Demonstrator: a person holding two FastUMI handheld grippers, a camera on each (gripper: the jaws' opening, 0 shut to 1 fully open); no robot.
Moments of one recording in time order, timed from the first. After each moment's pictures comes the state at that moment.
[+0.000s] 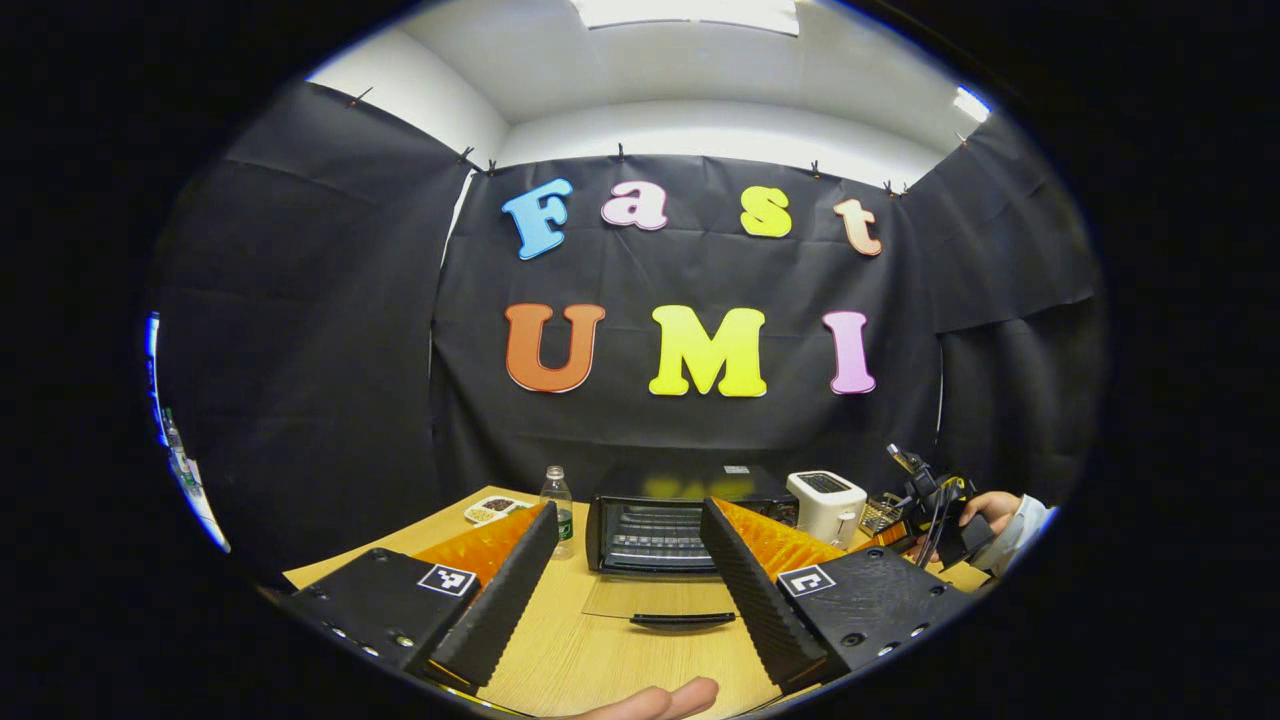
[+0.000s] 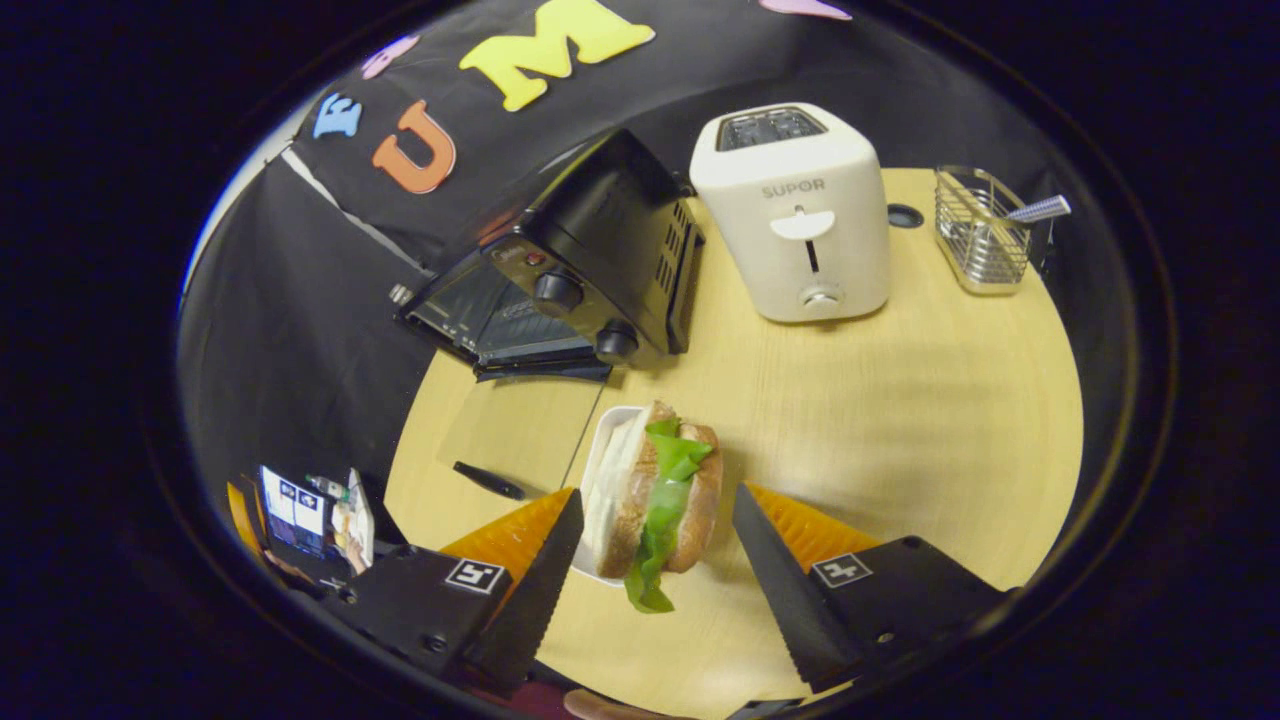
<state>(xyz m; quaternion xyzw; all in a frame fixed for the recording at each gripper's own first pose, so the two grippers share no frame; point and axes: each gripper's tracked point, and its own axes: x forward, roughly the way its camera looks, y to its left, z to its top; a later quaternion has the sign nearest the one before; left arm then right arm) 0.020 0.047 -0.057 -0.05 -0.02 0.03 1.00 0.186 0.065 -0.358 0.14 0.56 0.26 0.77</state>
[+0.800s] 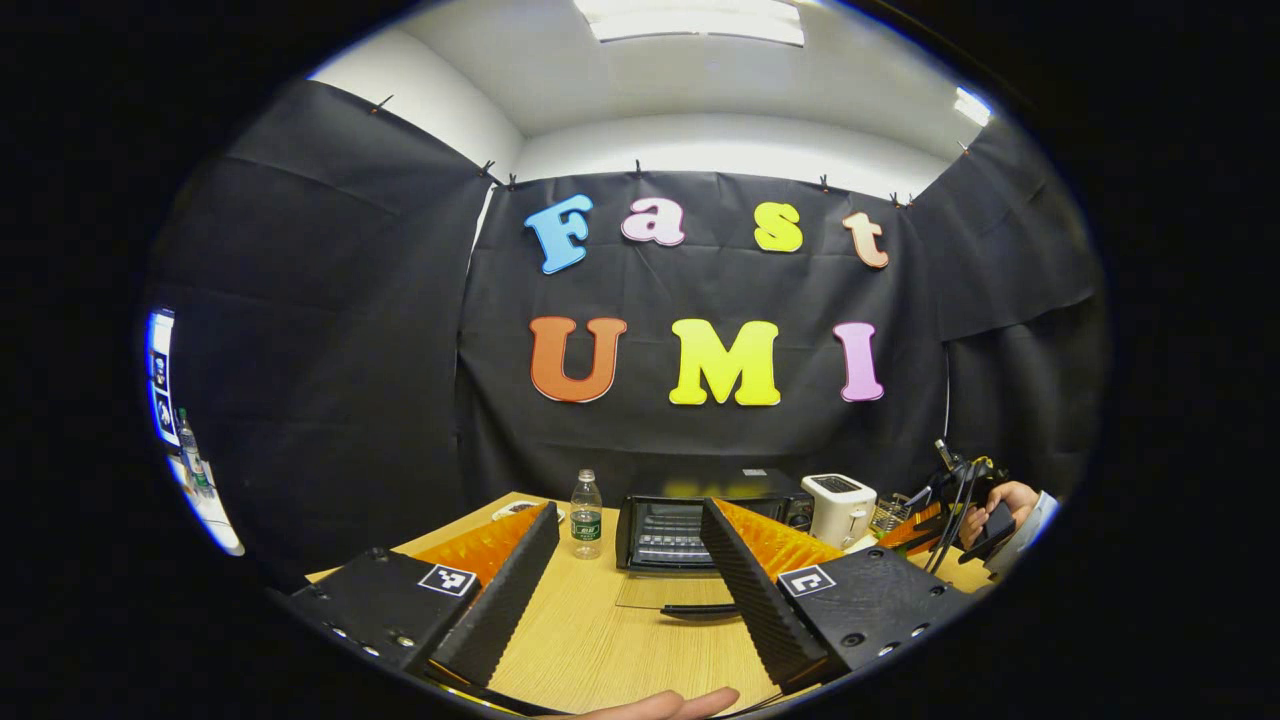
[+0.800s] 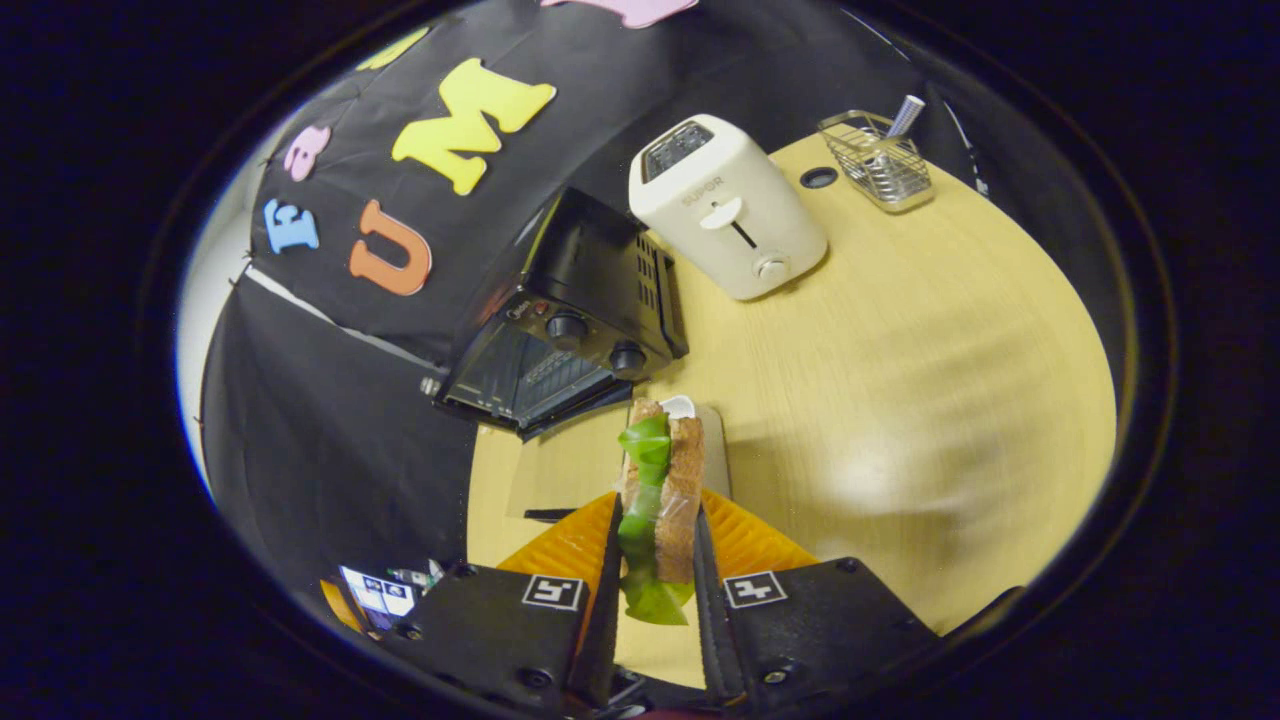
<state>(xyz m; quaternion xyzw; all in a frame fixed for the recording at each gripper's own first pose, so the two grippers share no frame) -0.032 0.075 -0.056 -0.06 -0.04 0.04 1.00 0.142 0.063 -0.305 0.31 0.50 0.19 0.78</state>
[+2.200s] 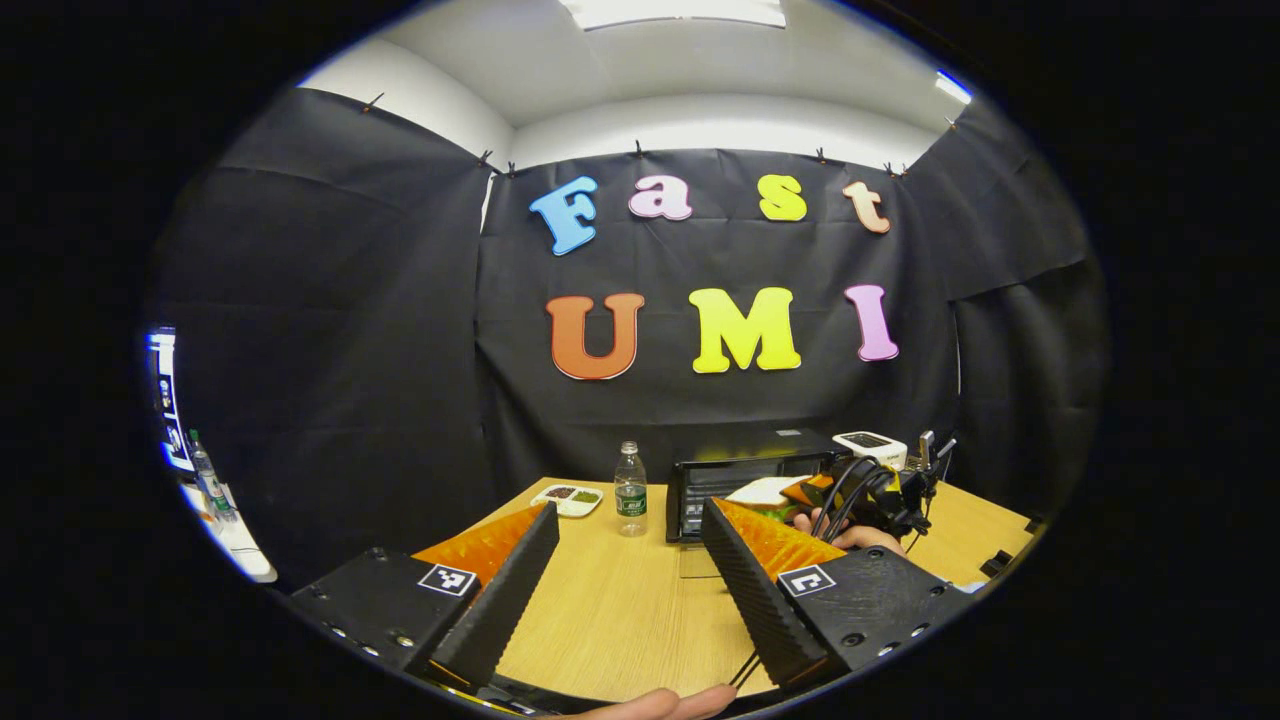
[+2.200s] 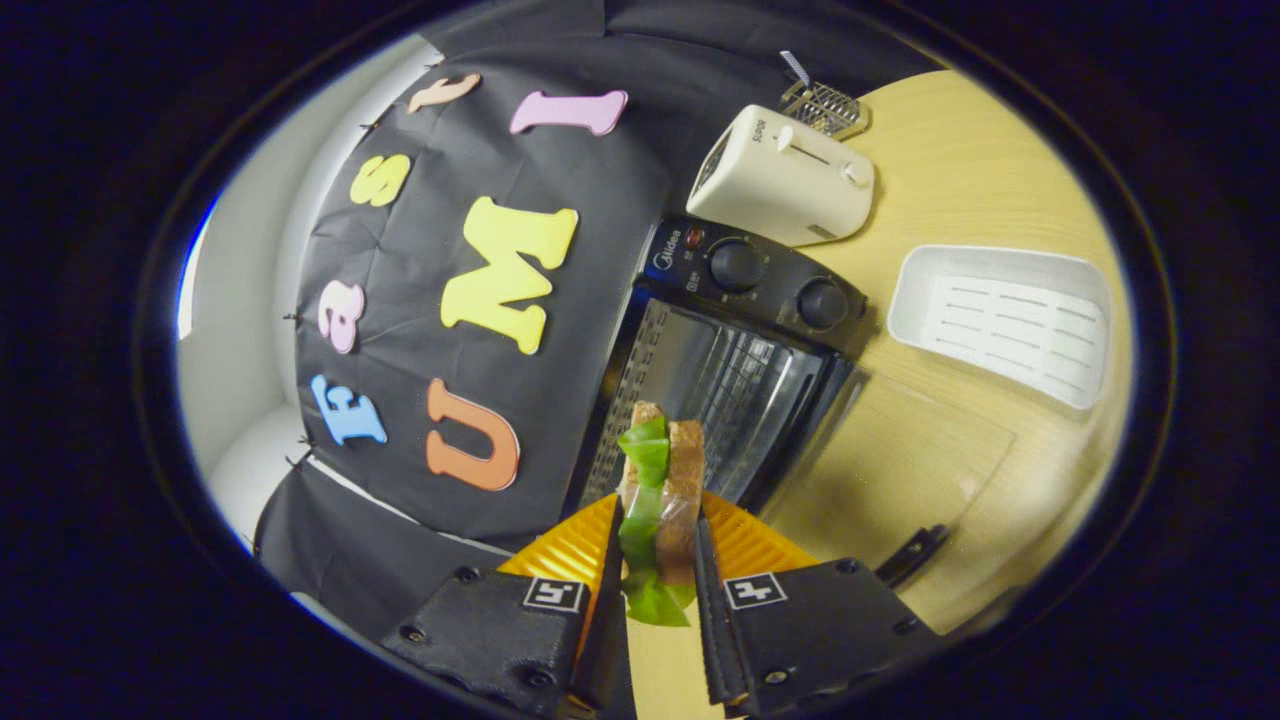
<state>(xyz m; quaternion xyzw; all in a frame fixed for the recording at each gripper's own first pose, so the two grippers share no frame) -0.029 0.140 -0.098 -0.02 0.00 0.05 1.00 0.230 0.307 -0.310 0.55 0.18 0.08 0.81</state>
